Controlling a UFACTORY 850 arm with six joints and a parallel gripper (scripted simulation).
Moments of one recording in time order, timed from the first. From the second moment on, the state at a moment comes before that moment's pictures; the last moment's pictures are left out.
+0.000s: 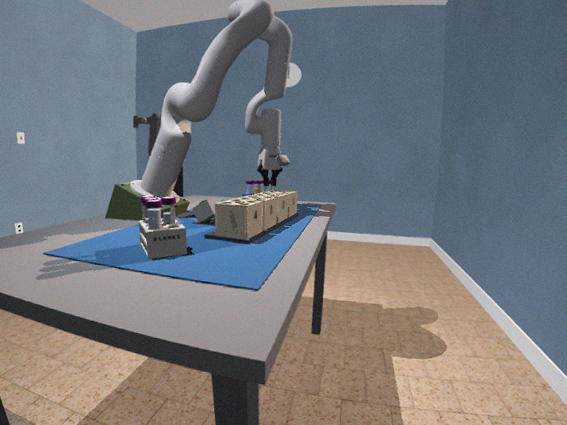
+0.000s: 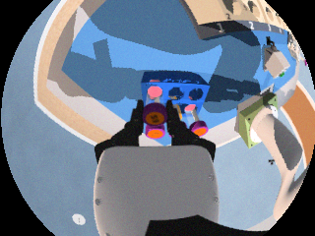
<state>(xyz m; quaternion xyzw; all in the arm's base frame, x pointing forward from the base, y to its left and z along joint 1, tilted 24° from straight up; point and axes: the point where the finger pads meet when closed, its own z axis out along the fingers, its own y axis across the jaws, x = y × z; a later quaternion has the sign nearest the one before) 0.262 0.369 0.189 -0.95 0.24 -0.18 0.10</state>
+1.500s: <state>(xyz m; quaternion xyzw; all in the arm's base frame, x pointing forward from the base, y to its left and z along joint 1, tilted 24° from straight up) 0.254 0.367 0.208 -0.95 0.24 -0.18 0.10</state>
